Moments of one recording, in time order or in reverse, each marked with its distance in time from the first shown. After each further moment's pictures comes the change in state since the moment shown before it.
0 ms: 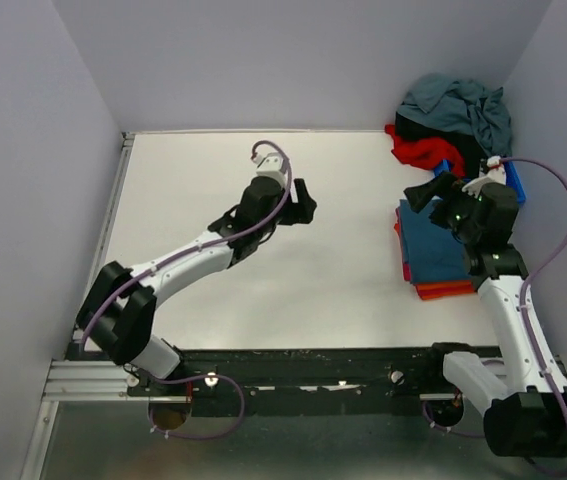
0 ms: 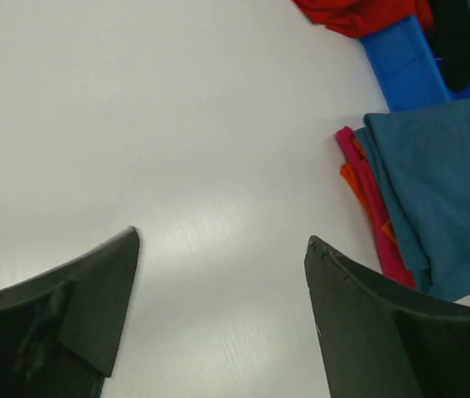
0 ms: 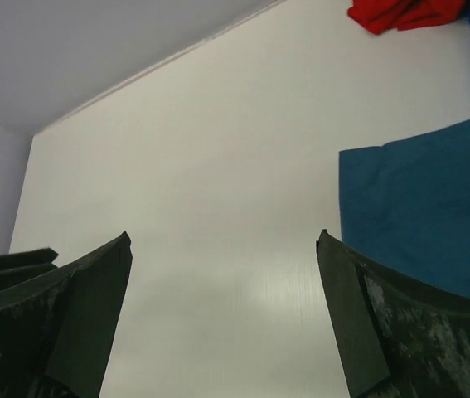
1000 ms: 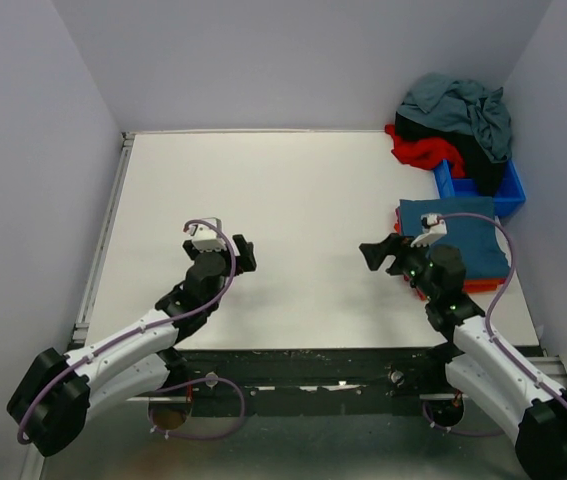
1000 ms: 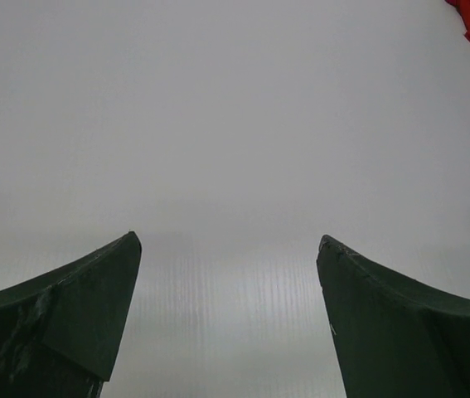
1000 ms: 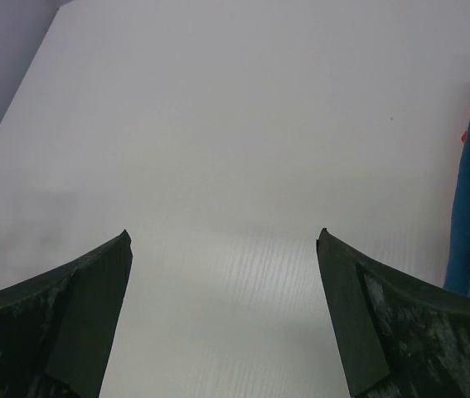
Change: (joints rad) left arm 0.004 -0.671 -0.780 0.152 -0.458 0.082; right arm 0.392 -0.164 -0.562 0.471 0.076 -0.076
